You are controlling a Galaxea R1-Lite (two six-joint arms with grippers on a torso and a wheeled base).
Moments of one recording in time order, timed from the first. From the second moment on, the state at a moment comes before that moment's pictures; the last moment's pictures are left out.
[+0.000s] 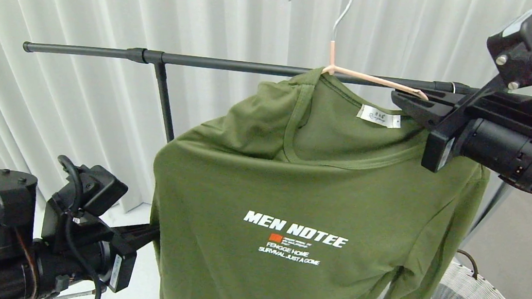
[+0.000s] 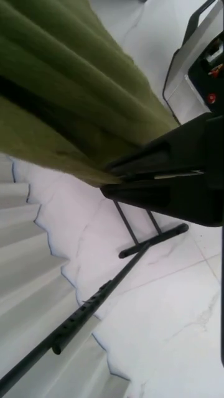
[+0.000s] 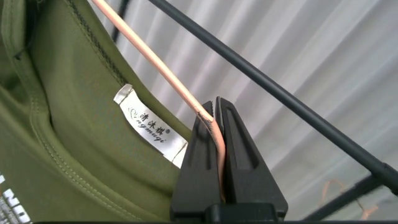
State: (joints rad) left arm -0.30 1.34 -0.35 -0.53 -0.19 0.18; right arm 0.73 1.42 -1.00 -0.54 0.00 -0.43
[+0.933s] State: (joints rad) left arm -0.16 1.28 -0.51 -0.67 -0.10 0.18; right arm 0.48 1.39 -0.94 -0.43 -0.01 -0.51
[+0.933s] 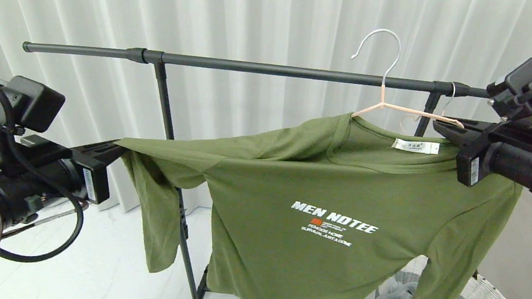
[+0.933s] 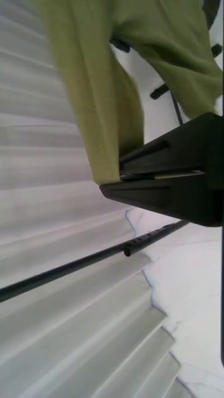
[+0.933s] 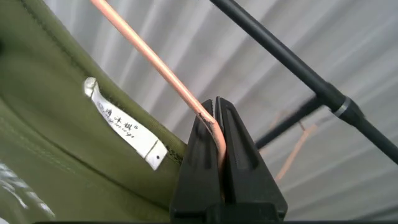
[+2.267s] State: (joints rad) left arm -0.22 1.11 -0.26 -0.67 -0.06 0.47; right arm 0.57 1.40 -1.14 -0.24 -0.20 -0.38
